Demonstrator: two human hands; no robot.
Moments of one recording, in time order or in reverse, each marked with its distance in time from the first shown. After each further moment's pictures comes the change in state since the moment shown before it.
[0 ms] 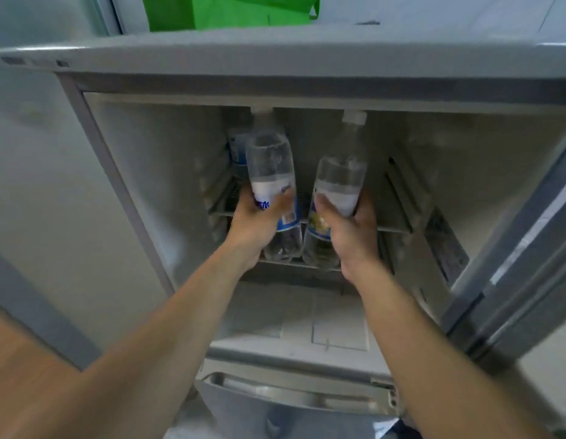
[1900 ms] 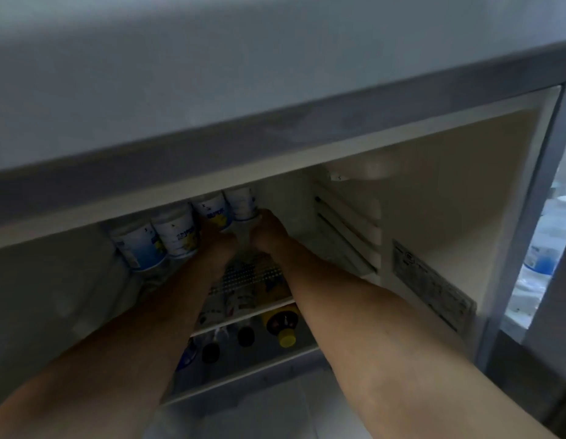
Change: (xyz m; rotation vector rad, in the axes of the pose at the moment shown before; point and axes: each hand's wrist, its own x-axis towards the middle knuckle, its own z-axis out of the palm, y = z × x) left_hand 0.224 -0.058 0.086 0.673 -0.127 -0.003; right_hand 0.231 0.071 0.035 -0.747 -0.121 0.124
